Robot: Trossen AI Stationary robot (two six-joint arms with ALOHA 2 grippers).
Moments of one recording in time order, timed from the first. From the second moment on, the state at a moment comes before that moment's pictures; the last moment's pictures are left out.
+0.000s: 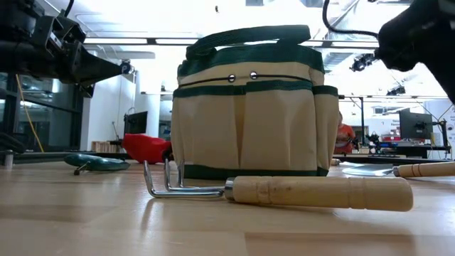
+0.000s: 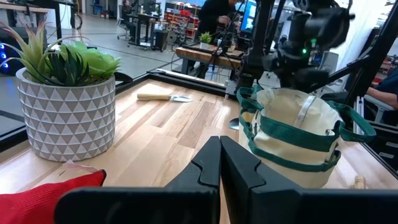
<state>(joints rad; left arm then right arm) 0.20 0.03 0.01 0.01 0.01 -0.19 0.40 1.36 0.92 -1.04 -0.15 1.67</state>
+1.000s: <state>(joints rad) 0.20 0.03 0.01 0.01 0.01 -0.19 0.40 1.66 0.91 -1.06 -0.06 1.41</state>
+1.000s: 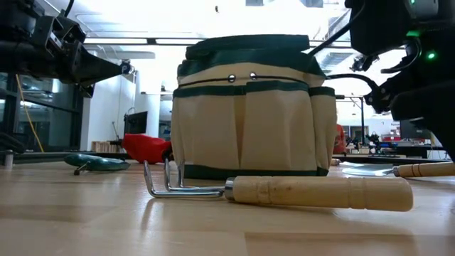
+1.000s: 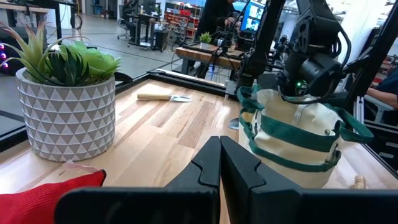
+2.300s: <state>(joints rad) 0.20 0.03 0.01 0.01 0.01 -0.19 0.59 1.51 0.87 -1.10 0.04 1.65</state>
